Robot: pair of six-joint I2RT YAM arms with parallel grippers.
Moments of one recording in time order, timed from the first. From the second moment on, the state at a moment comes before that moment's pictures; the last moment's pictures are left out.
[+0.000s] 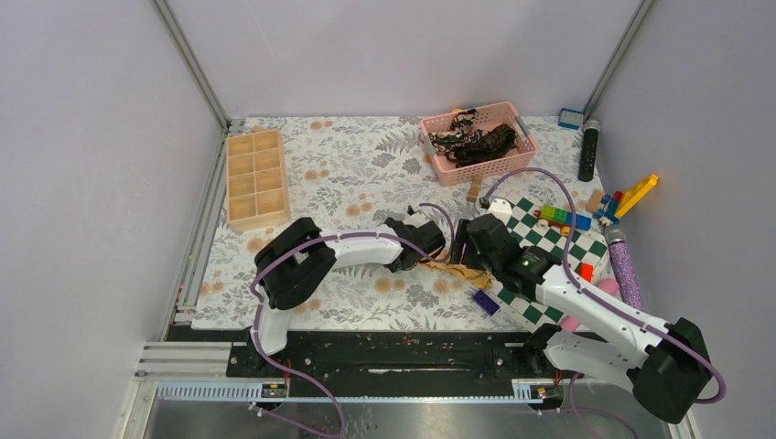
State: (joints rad) left arm -1.01 1.98 1.29 -0.73 -0.74 -0.35; right arm 0.72 1.02 0.68 -0.46 0.32 0.72
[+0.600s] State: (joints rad) left arm -1.00 1.96 1.32 -0.74 -0.66 -0.36; right arm 0.72 0.97 0.68 -0.45 0.32 0.69
